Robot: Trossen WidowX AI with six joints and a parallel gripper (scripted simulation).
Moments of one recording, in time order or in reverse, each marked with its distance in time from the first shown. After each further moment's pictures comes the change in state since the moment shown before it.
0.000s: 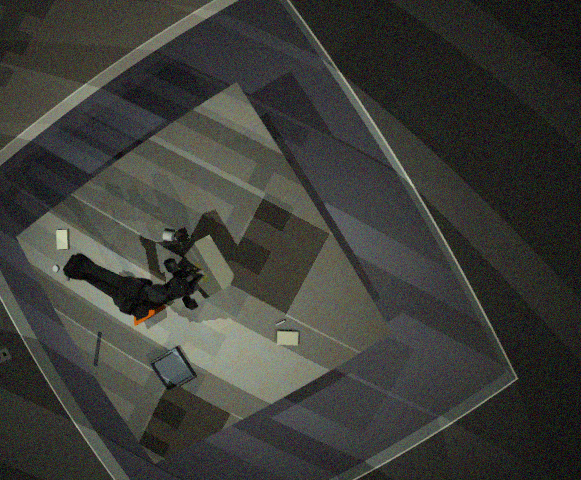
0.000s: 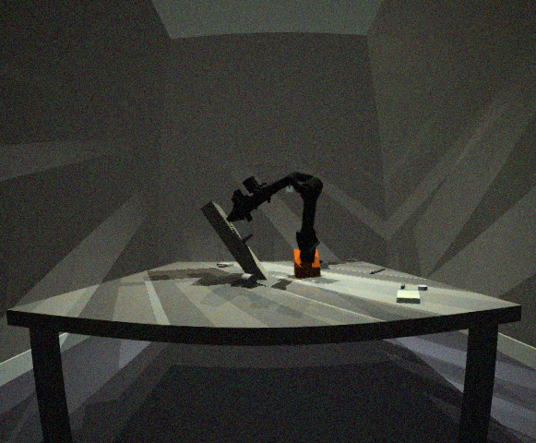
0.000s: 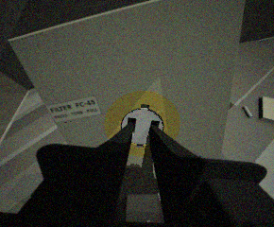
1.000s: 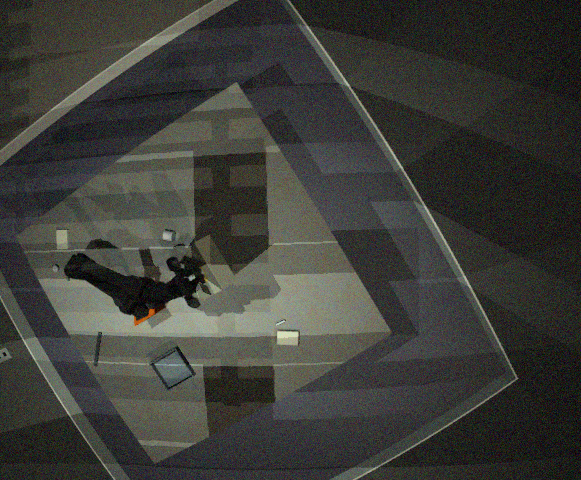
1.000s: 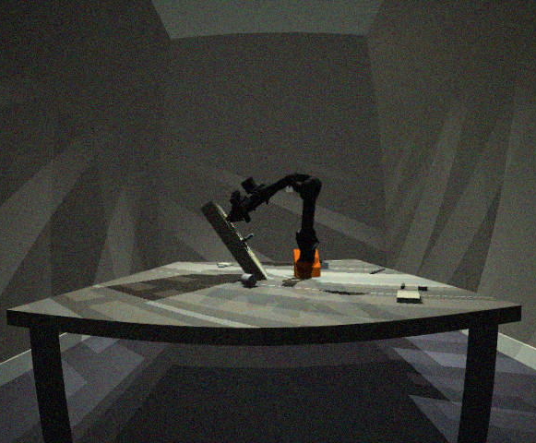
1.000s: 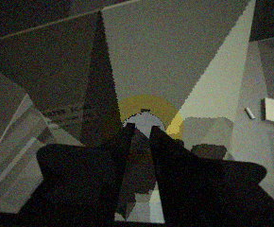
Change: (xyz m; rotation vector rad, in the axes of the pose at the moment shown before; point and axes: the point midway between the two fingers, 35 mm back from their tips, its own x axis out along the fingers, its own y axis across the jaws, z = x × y) arm 0.009 0.000 0.001 0.001 -0.006 0.001
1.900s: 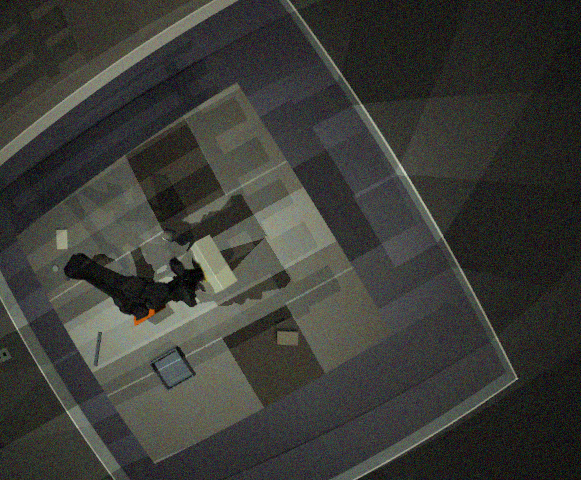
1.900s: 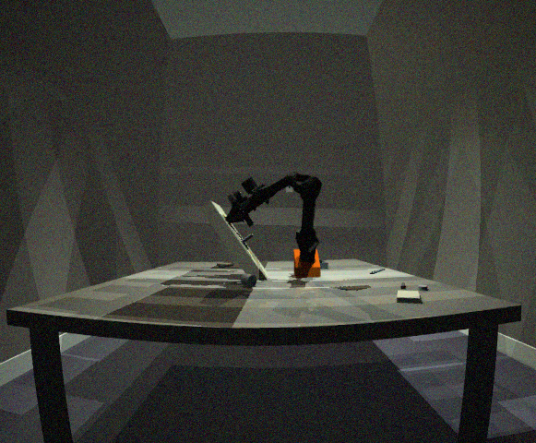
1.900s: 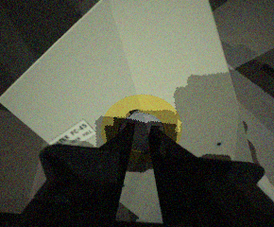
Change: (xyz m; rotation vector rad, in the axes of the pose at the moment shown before) arm 0.000 -0.002 0.000 0.373 -0.005 -0.001
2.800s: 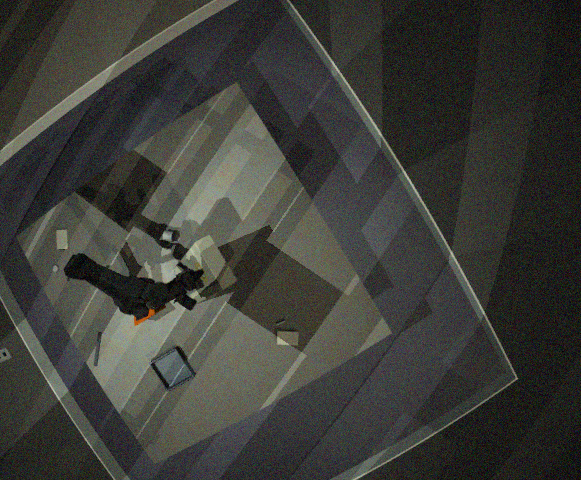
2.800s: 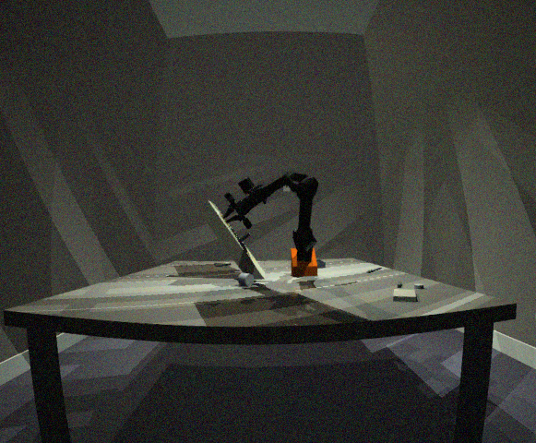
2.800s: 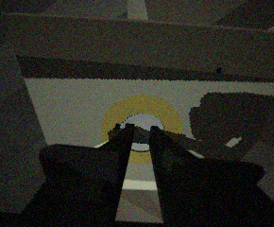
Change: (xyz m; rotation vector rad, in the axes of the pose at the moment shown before) arm 0.001 -0.002 -0.001 0.944 0.000 0.001
